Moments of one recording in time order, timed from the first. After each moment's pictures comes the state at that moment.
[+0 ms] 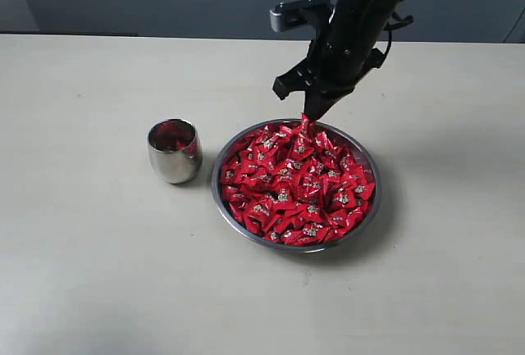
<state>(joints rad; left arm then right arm) 0.22 0.00 0.00 0.04 0.29 -0.02 0.55 2.09 -1.69 0.22 1.10 -0.28</state>
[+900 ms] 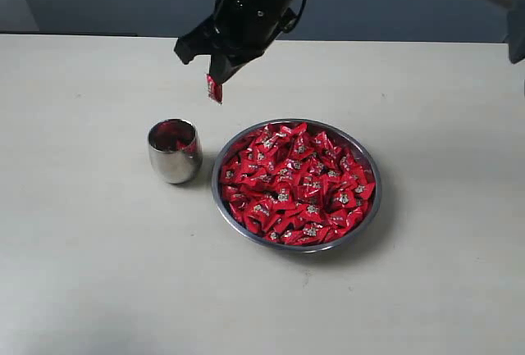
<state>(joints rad) 0.22 0.00 0.00 0.04 0.29 -0.02 0.74 2.16 -2.01 0.31 1.12 -0.28</state>
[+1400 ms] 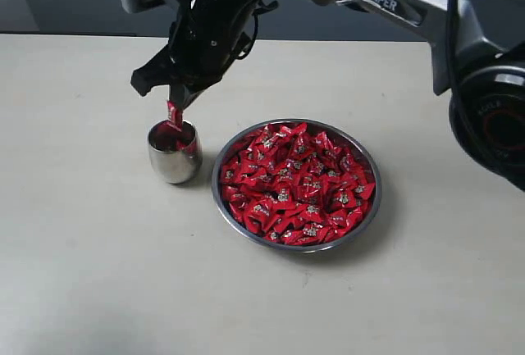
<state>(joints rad) 0.22 0.00 0.00 0.04 0.29 -0.02 0.82 2.27 -2.12 0.33 1.13 -0.28</state>
